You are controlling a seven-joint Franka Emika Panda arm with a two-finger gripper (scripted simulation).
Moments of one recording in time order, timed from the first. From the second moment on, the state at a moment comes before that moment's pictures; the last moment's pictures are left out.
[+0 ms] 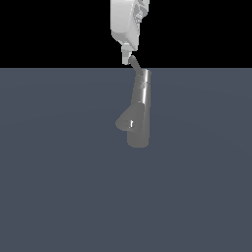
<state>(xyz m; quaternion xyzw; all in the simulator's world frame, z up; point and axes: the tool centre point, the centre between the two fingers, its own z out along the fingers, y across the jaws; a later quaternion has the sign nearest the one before) 0.013 0.000 0.304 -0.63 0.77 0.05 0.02</state>
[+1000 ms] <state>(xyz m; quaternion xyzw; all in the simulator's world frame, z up) 0.013 -0.088 0.325 -0.64 0.77 0.04 0.04</state>
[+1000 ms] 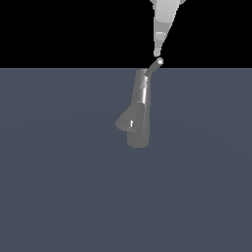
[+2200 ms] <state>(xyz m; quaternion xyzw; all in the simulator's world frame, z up) 0.046 -0.156 0.300 -0.63 0.78 0.04 0.03</state>
